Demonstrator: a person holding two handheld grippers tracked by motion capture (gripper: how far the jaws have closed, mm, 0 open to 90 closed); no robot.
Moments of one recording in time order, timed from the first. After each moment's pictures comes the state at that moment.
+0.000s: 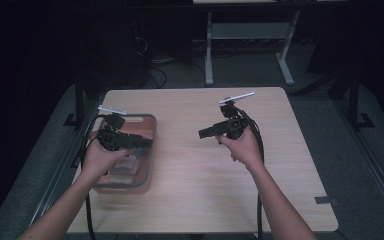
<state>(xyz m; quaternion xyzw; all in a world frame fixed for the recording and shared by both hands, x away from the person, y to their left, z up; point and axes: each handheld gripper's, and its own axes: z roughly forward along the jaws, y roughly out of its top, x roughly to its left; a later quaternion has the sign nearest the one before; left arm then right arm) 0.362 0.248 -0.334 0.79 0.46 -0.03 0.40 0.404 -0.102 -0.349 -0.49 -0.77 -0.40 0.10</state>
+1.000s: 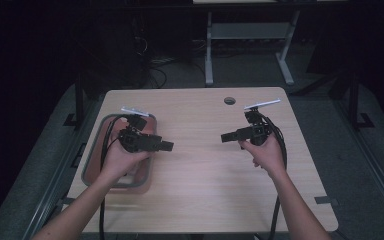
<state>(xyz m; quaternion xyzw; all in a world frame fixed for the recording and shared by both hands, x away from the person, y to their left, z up) 0.357 0.194 -0.334 0.81 0.42 -0.04 0.41 0.391 -0.164 -0.364 -0.54 -0.75 -0.39 0.07</state>
